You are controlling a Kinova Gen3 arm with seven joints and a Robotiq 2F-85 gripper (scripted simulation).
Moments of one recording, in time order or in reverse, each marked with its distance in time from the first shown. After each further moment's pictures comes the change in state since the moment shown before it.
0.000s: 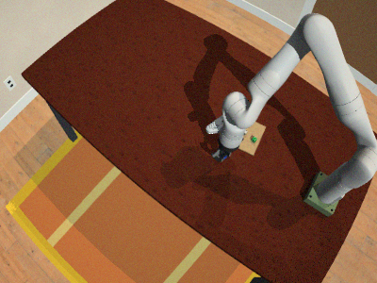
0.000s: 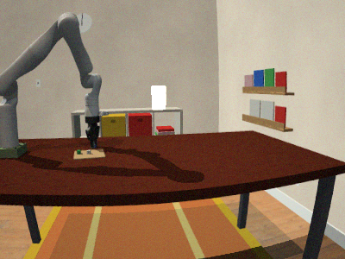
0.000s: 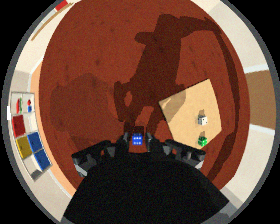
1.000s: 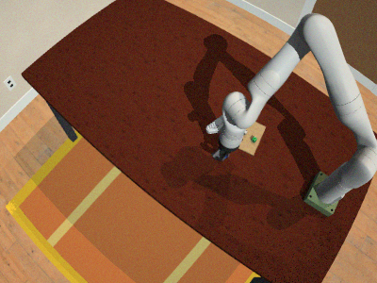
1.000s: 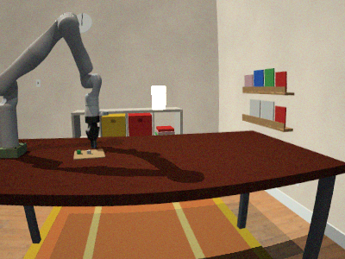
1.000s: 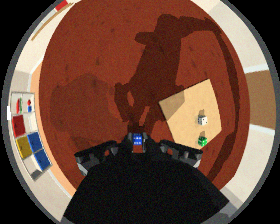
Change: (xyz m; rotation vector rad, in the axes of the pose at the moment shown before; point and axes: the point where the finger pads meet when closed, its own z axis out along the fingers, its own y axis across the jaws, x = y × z) arm 0.000 0.000 0.000 0.000 0.000 0.000
